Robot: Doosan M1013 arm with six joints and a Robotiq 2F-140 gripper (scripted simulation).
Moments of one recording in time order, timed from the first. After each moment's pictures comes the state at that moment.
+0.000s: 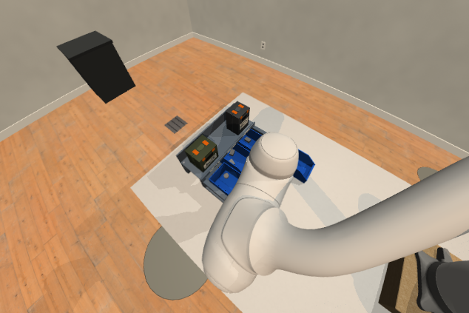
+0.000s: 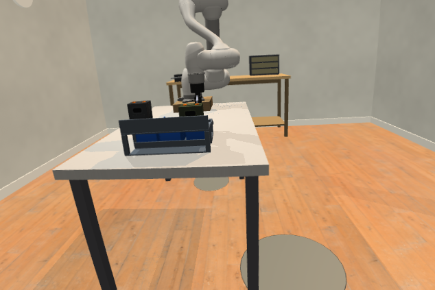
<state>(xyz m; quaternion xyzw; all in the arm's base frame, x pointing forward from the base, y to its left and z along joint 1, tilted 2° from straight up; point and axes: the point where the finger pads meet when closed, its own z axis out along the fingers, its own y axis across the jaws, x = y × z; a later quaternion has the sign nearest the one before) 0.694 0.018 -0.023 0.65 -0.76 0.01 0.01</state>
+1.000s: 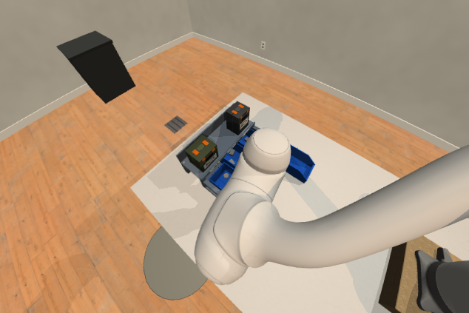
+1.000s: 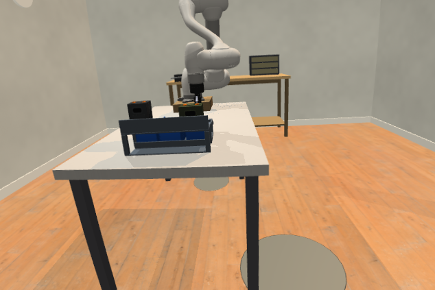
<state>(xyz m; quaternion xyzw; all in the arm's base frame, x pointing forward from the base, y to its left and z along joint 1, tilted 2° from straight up) 0.711 0.015 -0.023 0.65 -0.76 0.01 0.01</state>
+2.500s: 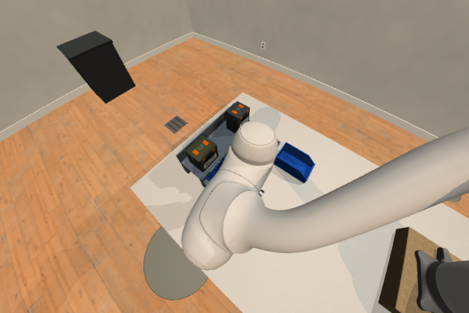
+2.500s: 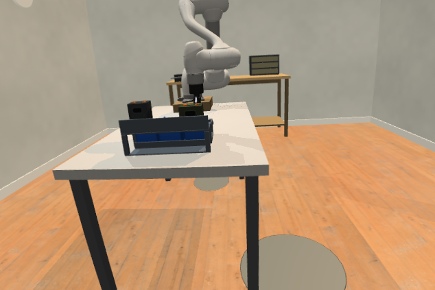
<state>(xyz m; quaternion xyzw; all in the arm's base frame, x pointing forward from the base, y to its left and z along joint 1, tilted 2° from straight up) 0.742 0.010 -0.023 0.65 -0.76 0.01 0.01</state>
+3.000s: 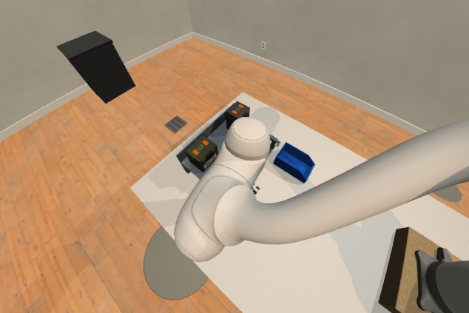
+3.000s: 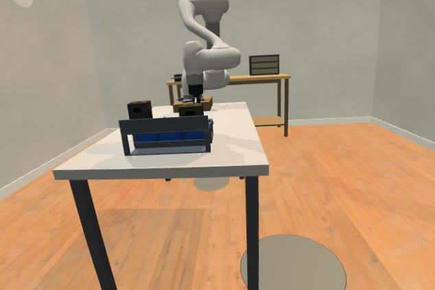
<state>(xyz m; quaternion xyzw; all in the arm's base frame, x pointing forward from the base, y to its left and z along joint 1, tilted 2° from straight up) 0.760 0.007 -0.023 0.65 -0.76 0.01 0.01</state>
